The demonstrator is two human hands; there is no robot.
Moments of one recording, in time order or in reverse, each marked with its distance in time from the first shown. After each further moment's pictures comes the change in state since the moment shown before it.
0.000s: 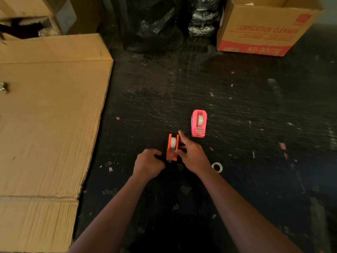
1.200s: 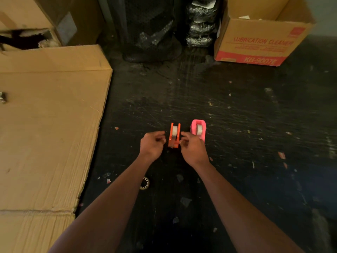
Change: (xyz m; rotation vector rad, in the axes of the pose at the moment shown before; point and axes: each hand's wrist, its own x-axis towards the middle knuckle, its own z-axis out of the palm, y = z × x) left_hand 0.060 0.052 -0.019 -0.237 0.121 0.141; right_hand 0.021 -0.034 -0.030 0.047 0.194 0.060
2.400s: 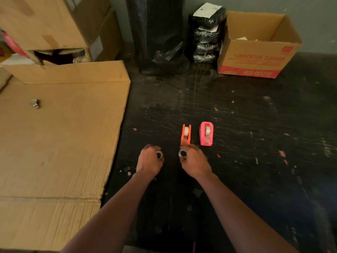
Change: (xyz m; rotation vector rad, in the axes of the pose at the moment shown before) left_hand -0.074 -0.050 -0.055 0.521 0.156 0.210; right_hand -0.071 -0.037 0.021 -0.297 -0.117 -0.085
